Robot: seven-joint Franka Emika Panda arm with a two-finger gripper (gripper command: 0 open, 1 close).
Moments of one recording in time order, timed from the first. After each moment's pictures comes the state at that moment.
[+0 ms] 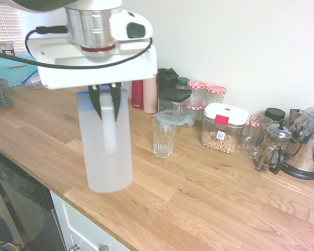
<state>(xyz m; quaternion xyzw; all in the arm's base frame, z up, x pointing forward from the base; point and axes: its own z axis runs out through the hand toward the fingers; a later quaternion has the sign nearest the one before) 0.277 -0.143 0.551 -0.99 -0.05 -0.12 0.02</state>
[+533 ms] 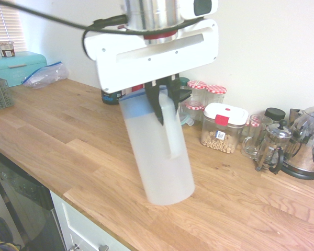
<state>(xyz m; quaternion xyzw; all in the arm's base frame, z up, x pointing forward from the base) 0.350 -0.194 0.594 -0.99 -0.07 -0.10 -0.09</state>
